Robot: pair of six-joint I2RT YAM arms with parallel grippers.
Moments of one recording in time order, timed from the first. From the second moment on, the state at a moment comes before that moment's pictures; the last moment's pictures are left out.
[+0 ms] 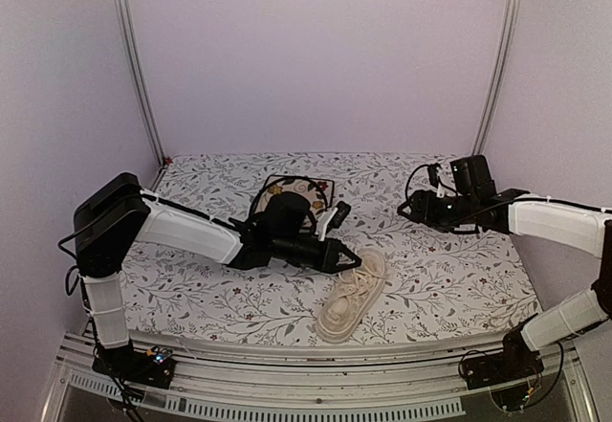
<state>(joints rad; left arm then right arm) -0.97 1.95 1.11 0.37 0.47 -0.60 0.42 1.37 0.85 -0.17 -0.24 0.55</state>
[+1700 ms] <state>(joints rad) -0.95 1.94 1.10 0.37 0.49 -0.65 0.66 1.36 0.64 -0.05 0.17 0.42</state>
